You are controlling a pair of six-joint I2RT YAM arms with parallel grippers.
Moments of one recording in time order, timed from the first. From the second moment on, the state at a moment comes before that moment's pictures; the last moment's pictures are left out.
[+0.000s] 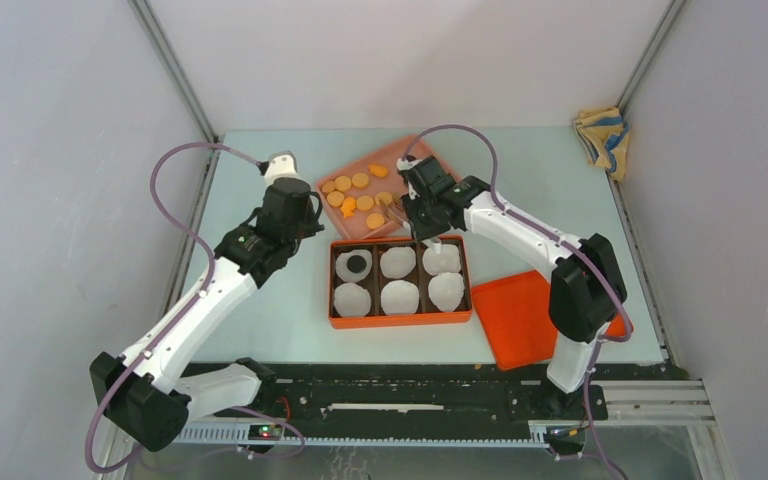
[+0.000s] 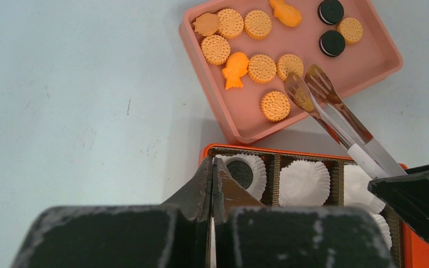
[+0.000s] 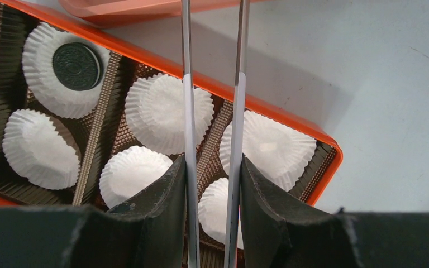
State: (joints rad) left arm -0.52 1.12 1.08 -0.54 -0.47 -0.52; right arm 0.68 1.79 1.53 -0.71 0.08 0.23
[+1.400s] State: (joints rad) left arm -0.51 1.12 1.06 -0.54 -0.46 -0.52; right arm 0.66 1.84 1.59 -0.71 0.02 0.25
